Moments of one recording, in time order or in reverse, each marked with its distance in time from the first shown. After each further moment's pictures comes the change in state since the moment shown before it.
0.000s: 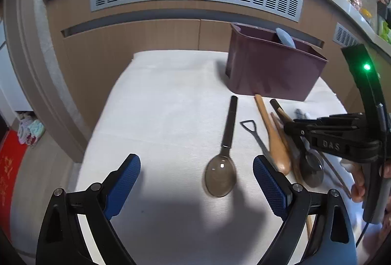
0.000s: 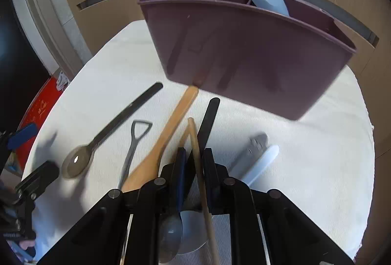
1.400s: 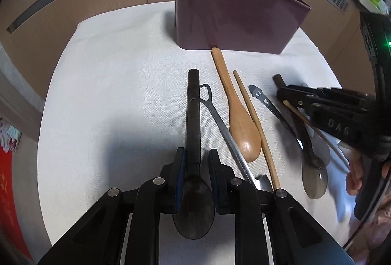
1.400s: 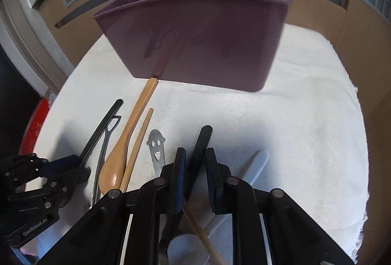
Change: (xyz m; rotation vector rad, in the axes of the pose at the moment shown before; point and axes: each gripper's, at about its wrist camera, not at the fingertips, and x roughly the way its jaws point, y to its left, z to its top) left arm 0.051 -0.053 0.014 0.131 0.328 -0.132; right arm -0.007 -0.039 -0.008 0.136 0.020 -0.047
